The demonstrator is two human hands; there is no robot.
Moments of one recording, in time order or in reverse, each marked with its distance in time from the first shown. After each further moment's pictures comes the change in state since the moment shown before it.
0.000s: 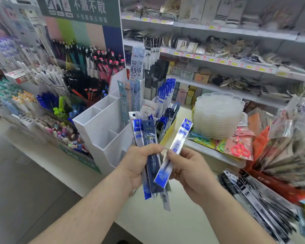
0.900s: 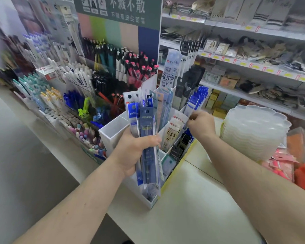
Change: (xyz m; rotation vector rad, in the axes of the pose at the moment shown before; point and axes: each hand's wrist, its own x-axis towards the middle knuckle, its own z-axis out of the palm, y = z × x) left_hand 0.022 0.070 -0.058 0.123 -0.043 0.463; right_hand 0.218 -0.043 0.012 -1.089 0.348 -0.327
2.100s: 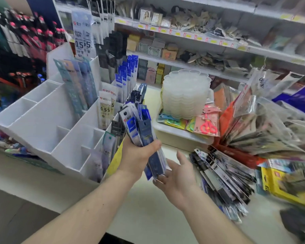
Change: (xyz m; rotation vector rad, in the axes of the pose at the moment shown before) left_hand -0.016 -0.130 0.119 -0.023 0.046 -0.150; right_hand -0.222 0.086 -0.036 1.332 -0.094 1.038
